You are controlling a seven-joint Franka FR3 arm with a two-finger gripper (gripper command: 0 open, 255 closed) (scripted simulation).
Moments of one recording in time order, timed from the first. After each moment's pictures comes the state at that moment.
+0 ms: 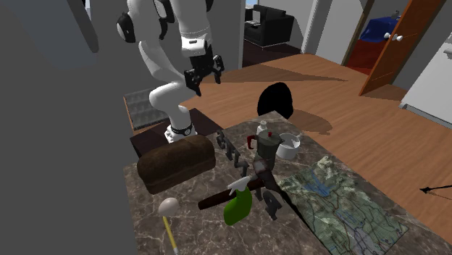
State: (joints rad) arm -0.01 -0.83 -0.07 -2.28 0.11 1.45 -0.06
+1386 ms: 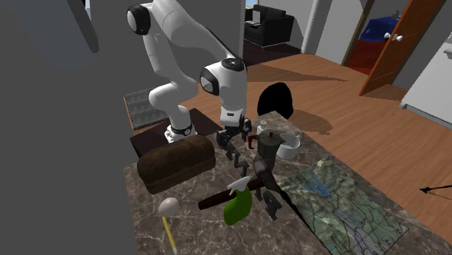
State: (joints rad) arm -0.06 -0.44 0.11 -2.57 0.08 2.17 0.16
